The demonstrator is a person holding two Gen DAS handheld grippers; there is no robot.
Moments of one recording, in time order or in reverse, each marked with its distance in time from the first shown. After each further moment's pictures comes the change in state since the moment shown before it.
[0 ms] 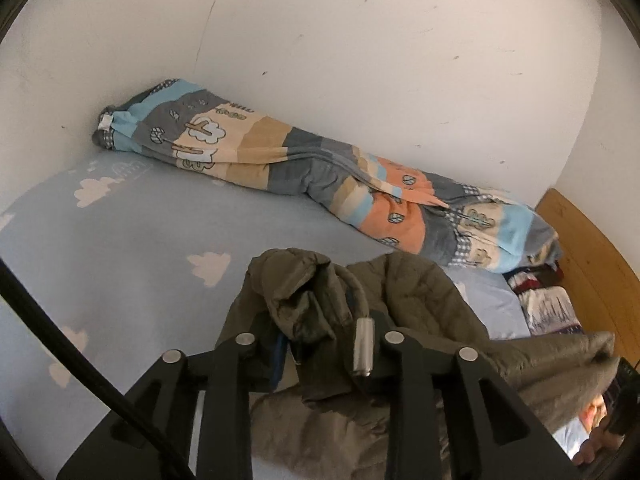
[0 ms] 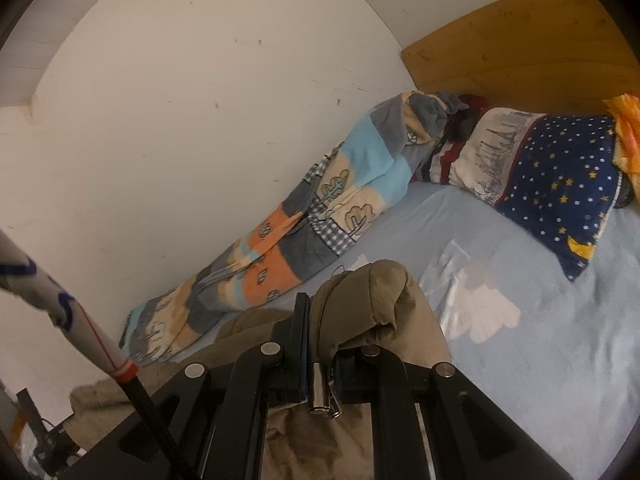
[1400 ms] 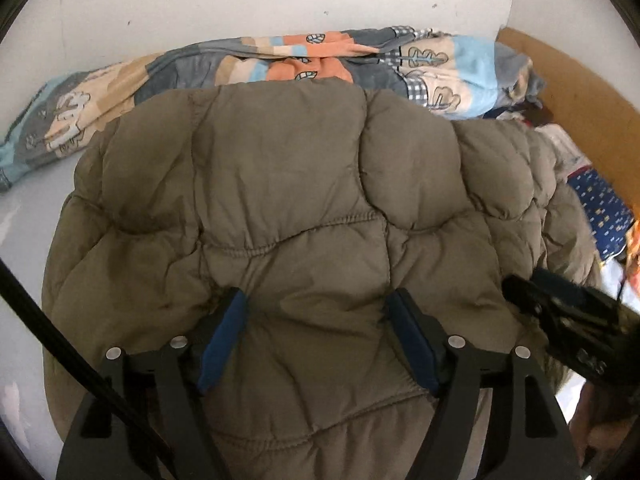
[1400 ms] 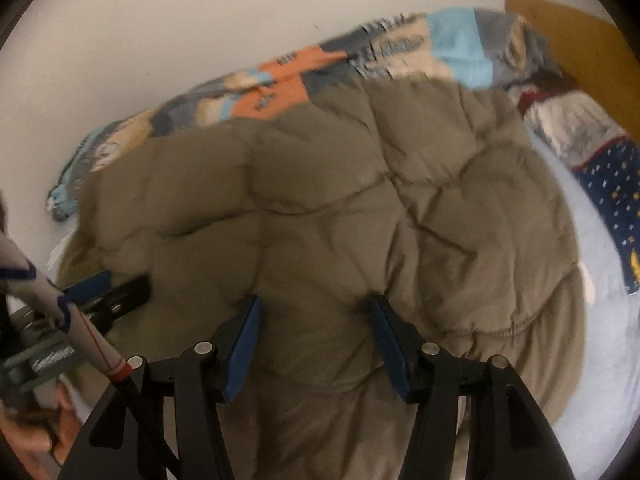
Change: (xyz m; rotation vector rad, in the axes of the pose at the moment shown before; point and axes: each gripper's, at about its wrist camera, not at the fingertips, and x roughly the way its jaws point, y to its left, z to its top) left arm 0.139 -0.115 -0.106 0.401 0.321 -0.069; right arm 0.162 0.057 -0.132 -0.394 0.445 -0.127
